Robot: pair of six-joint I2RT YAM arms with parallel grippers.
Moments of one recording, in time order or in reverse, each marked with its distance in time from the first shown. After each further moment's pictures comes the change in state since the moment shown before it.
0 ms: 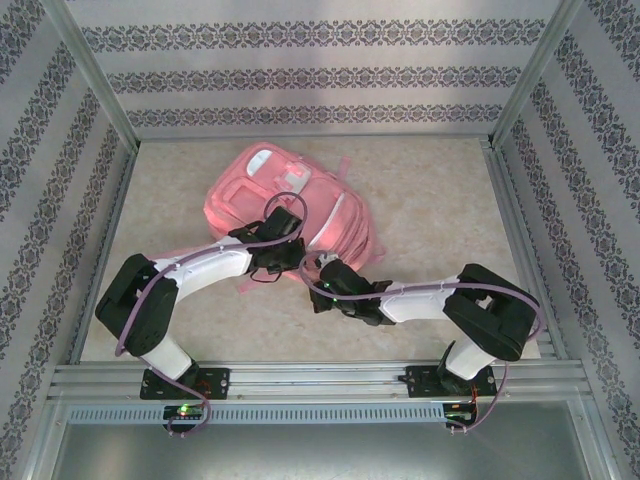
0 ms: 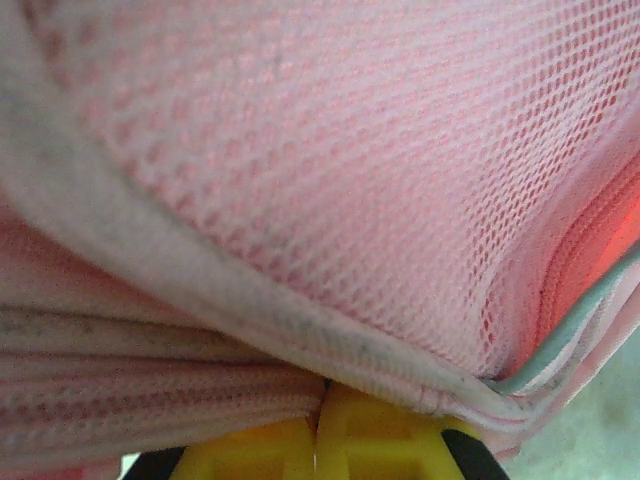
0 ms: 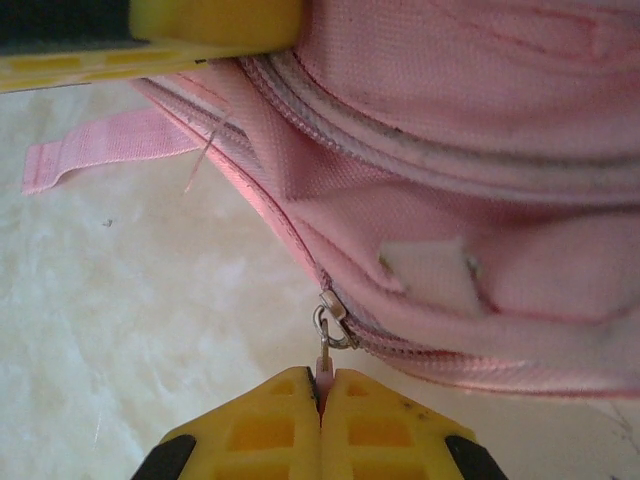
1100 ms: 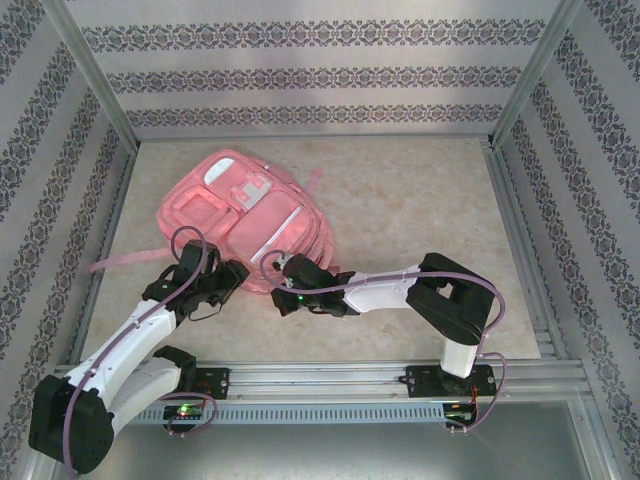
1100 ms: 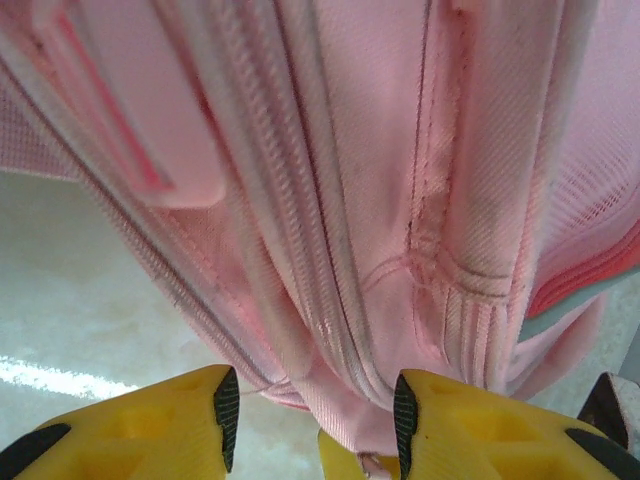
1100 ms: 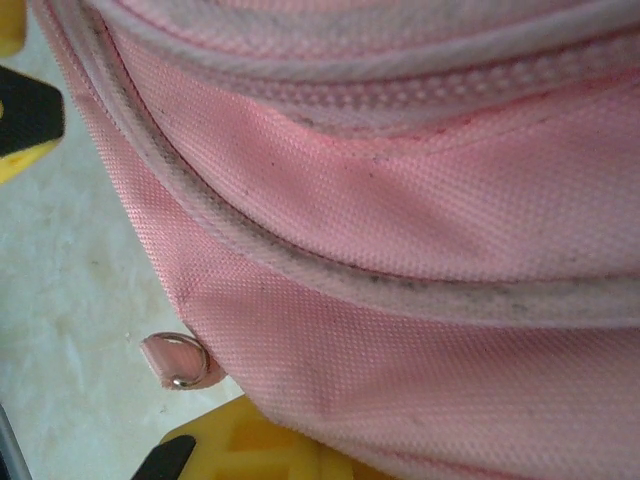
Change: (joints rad) left arm 0.339 -0.693 -0.496 -0.071 0.101 -0.297; right arm 0.080 0.230 0.303 -0.062 -0.163 -0.041
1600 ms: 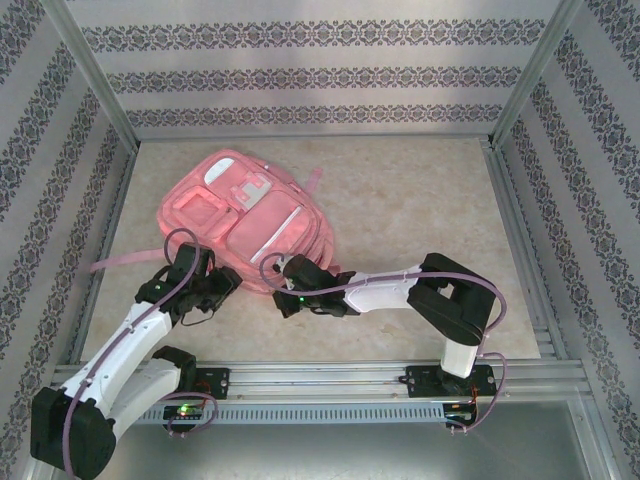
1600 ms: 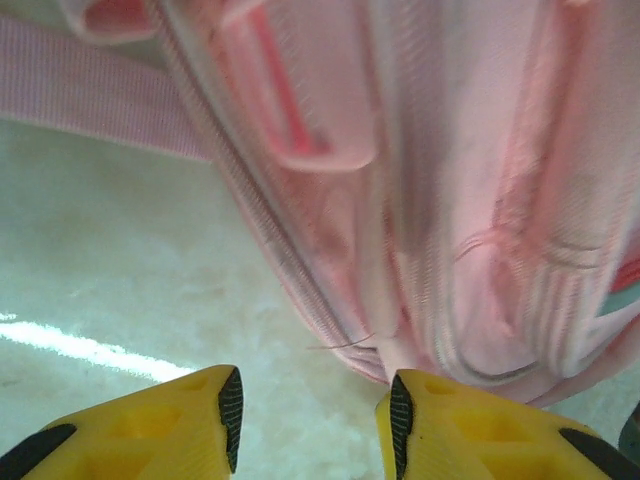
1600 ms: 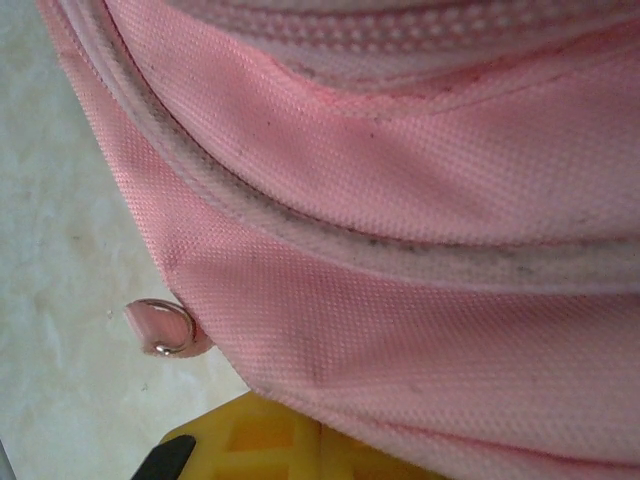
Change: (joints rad) left arm 0.038 -0.057 0.022 -0.186 0.009 0.029; right arm 0.000 -0.005 0.000 -0.036 0.001 -0.042
